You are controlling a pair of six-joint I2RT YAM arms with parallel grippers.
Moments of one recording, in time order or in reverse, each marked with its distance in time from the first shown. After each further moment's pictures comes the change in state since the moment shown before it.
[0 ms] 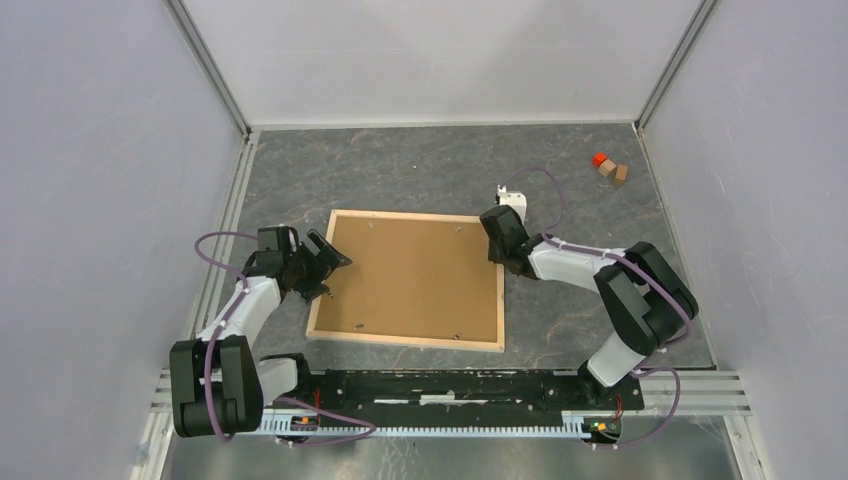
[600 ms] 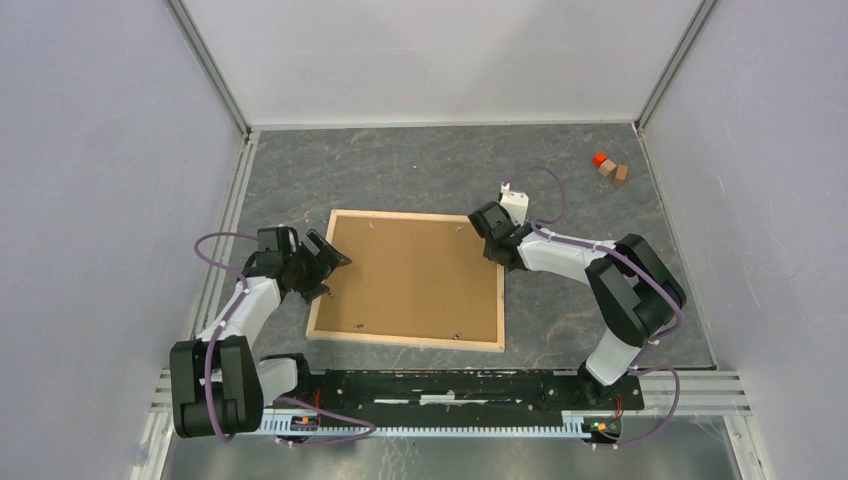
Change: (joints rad) left arm 0.000 -0.002 -0.004 0.005 0.000 -0.009; right arm 0.031 0.079 0.142 -0.226 0.130 0.273
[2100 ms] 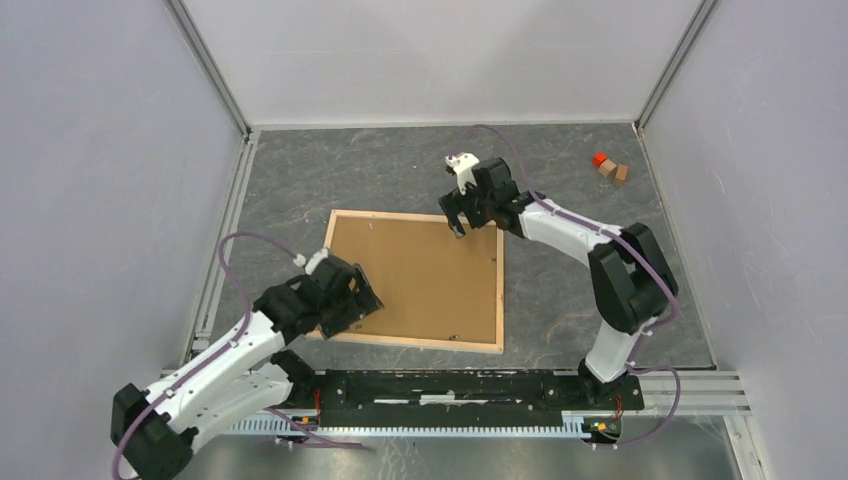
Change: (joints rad) left arm -0.684 -0.328 0.099 -0.487 -0.453 -0.319; right arm -0.081 0.023 0.219 0.092 -0.541 -0.809
